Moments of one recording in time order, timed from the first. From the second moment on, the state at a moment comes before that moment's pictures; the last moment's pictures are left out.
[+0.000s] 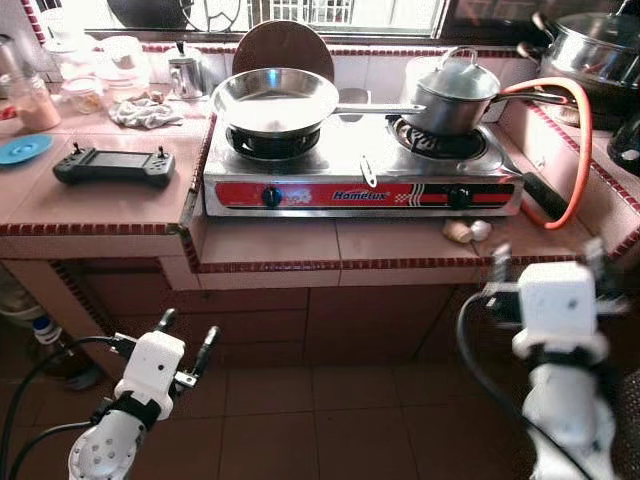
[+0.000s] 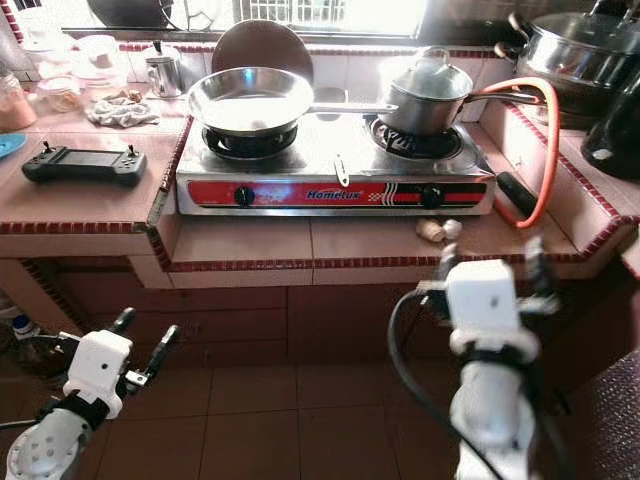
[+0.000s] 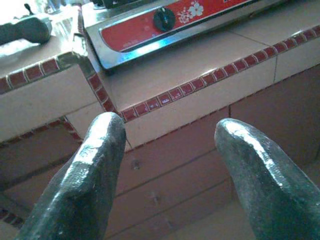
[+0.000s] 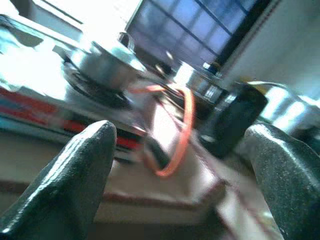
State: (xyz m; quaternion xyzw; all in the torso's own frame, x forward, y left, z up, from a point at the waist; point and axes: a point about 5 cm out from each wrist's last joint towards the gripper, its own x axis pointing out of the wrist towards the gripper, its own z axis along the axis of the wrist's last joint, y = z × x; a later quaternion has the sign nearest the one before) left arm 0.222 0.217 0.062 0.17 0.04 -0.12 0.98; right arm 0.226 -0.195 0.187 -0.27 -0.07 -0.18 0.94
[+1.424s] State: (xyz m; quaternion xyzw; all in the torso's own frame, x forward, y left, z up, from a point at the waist) left arm 0.269 0.178 0.104 0.11 -0.04 -0.04 0.99; right arm 0.231 -0.187 0.121 0.06 0.02 -0.02 1.00
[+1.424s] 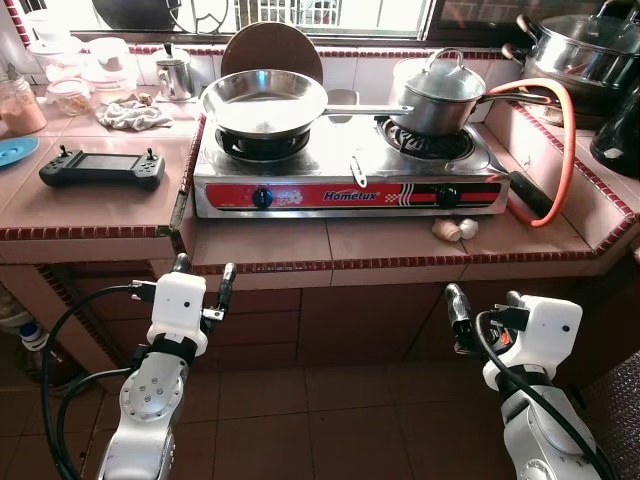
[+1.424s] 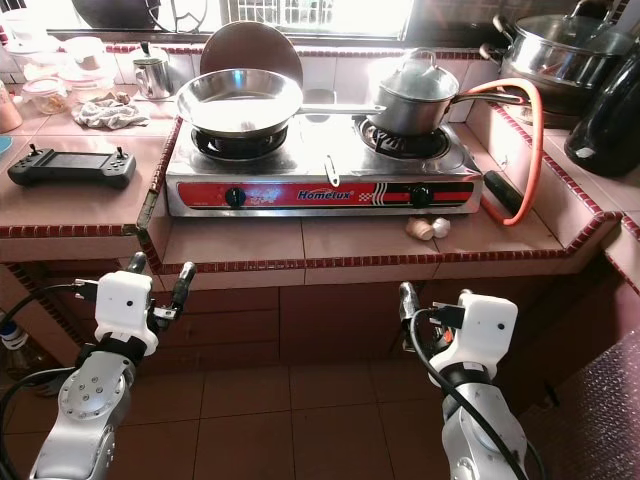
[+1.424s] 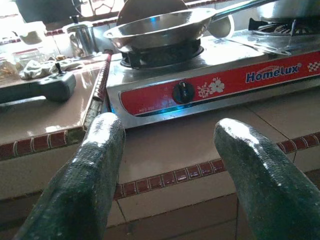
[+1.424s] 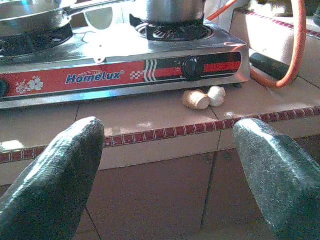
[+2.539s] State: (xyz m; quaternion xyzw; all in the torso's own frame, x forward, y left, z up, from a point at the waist) left arm 0.269 0.178 0.104 0.11 -0.04 -0.04 0.99; right arm 0.231 -0.187 0.121 0.06 0.02 -0.02 1.00
